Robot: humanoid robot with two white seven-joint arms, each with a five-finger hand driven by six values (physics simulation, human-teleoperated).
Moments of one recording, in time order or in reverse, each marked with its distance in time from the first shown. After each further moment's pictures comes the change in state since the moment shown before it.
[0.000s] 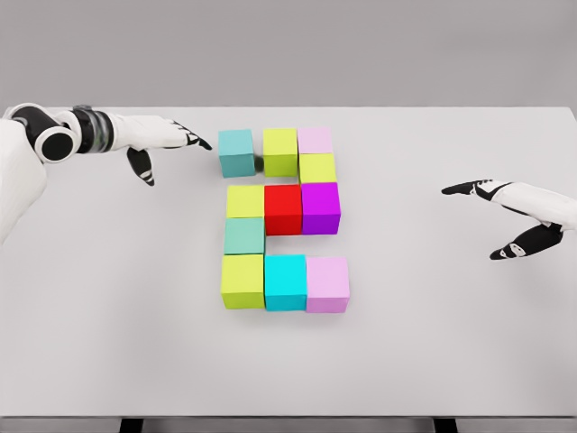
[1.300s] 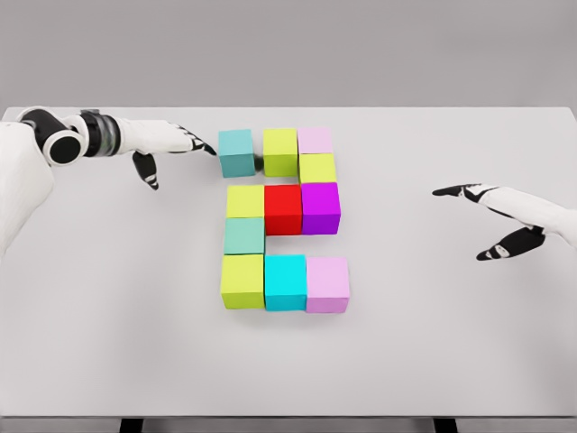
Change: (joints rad) left arm 0.005 -0.017 -0.011 0.002 -0.012 -0.001 0.000; right arm -0.005 0.100 -0.027 0.067 0.078 0.000 0.000
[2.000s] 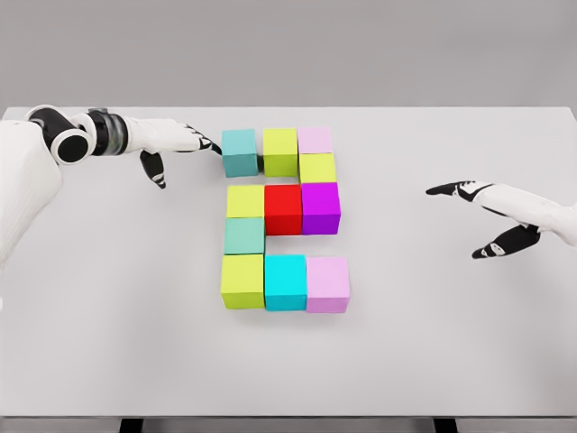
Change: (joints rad) left arm -0.005 -0.019 0.000 0.000 -0.002 0.000 0.000; right arm 0.000 0.000 -0.005 -0.039 0.013 0.000 0.000
